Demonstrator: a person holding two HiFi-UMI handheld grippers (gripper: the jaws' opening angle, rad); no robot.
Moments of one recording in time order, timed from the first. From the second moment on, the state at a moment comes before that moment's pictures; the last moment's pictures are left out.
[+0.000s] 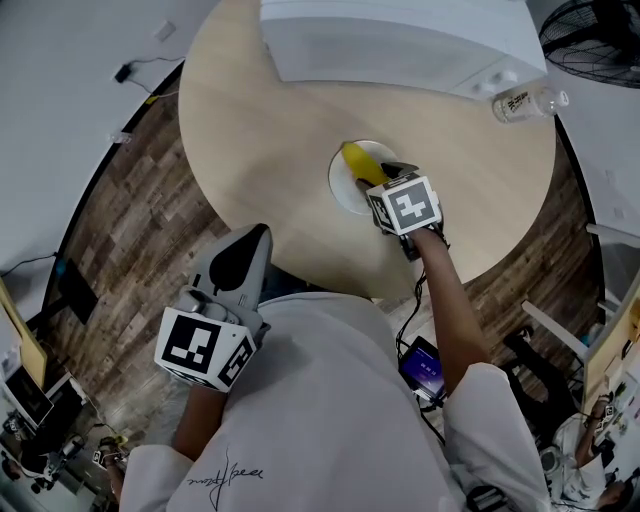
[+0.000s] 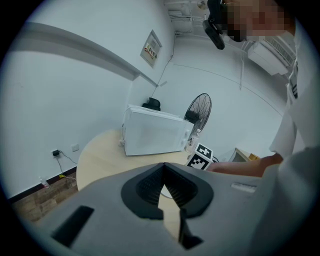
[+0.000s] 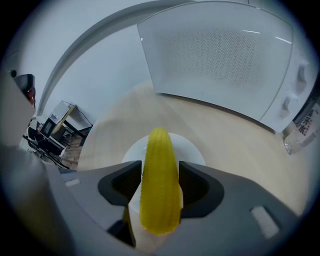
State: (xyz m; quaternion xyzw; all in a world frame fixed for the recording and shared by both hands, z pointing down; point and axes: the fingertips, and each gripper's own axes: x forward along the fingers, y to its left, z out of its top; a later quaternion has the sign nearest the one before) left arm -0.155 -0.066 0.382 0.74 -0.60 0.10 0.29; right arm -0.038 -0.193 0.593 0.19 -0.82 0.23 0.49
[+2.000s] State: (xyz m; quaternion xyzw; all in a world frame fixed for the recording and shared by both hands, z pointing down) left arm -0.164 -0.068 0.378 0.74 -0.61 0.07 0.29; right arm -0.038 -0.193 0.610 0.17 -0.78 0.20 0.56
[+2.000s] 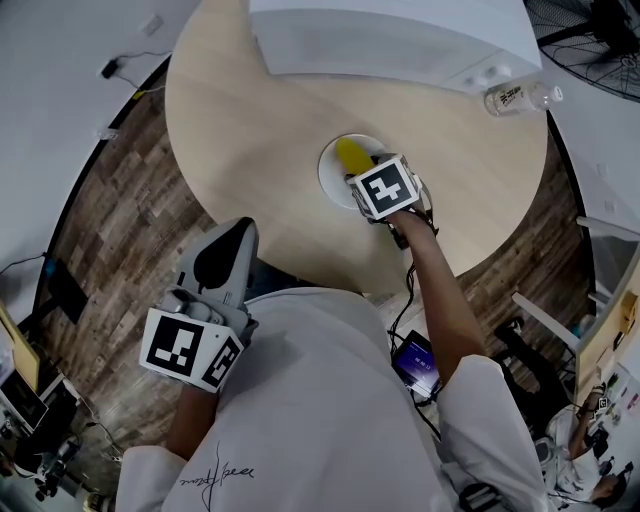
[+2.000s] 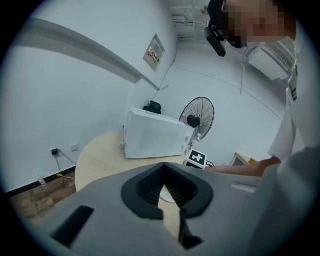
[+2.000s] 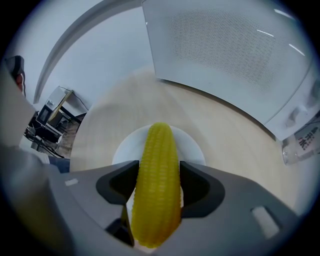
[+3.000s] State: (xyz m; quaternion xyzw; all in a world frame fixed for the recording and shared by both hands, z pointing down) left arm -0.144 -0.064 0.374 0.75 -0.59 0.09 0.27; right arm -0.023 -0.192 0.595 0.20 -0.79 0.22 0.53
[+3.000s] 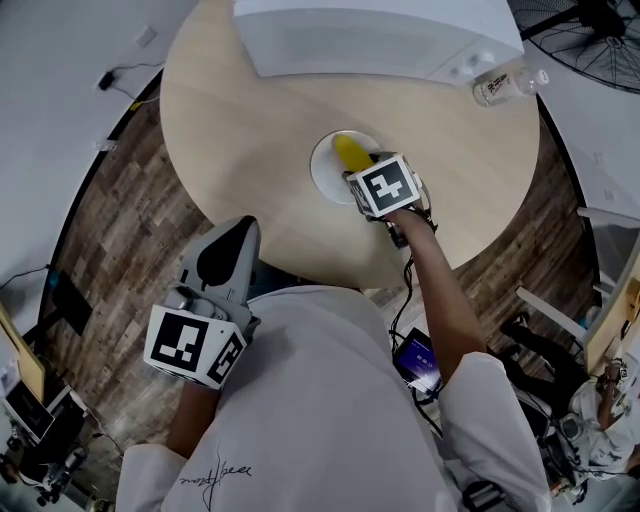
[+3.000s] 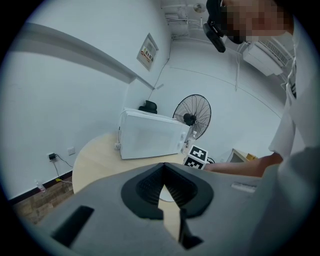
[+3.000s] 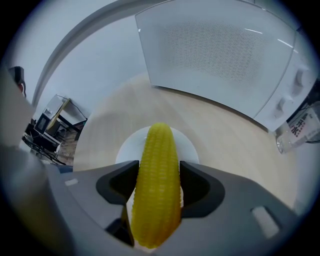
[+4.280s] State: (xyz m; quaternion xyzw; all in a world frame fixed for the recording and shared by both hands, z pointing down) left arm -0.121 -0.057 0.369 0.77 -0.58 0.08 0.26; right arm 0.010 -0.184 0.559 0.25 -0.81 0.26 0.46
